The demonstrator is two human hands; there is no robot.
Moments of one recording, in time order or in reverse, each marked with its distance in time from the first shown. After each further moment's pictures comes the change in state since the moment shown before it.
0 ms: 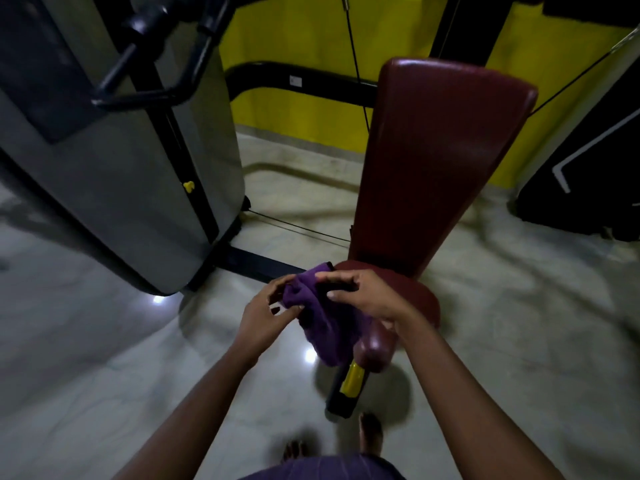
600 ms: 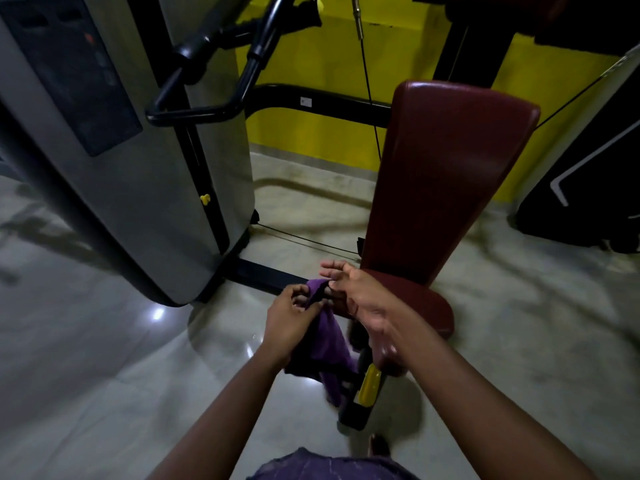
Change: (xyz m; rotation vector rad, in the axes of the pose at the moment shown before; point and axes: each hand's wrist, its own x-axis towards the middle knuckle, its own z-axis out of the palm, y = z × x) left_hand -0.015 0.014 -0.016 -0.125 0.114 -0.142; right_hand 0.013 -0.038 0.067 0.577 0.095 0.138
